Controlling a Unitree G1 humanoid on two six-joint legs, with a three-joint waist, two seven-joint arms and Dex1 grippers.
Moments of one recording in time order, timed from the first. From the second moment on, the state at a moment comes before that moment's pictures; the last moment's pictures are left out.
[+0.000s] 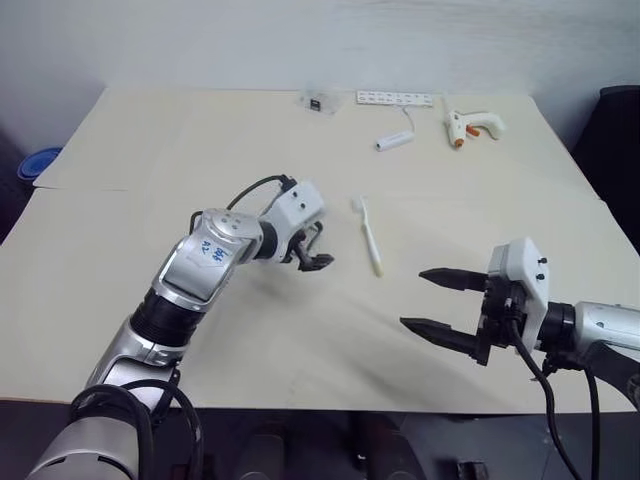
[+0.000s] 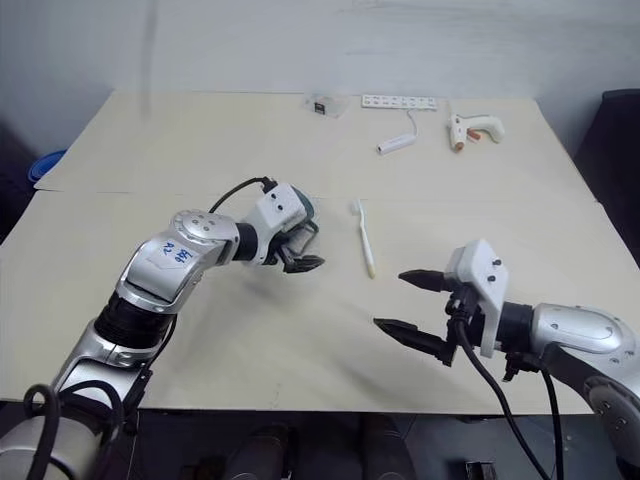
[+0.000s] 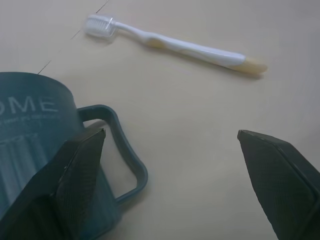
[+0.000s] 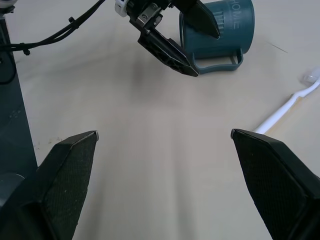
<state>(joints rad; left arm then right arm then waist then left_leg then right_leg) -0.83 0.50 -0.33 -0.12 -0.13 0.99 -0.65 -0.04 -0.91 -0.30 -0.71 0.92 0.81 0.71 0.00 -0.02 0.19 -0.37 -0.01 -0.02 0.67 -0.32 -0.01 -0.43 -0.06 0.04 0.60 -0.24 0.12</state>
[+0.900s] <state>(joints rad) -0.82 0.53 -0.32 0.09 -0.06 0.95 -0.61 -0.09 -0.91 -0.29 -0.71 0.92 0.80 0.72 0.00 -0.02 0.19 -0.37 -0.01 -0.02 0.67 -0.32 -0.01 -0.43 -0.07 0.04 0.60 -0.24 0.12</state>
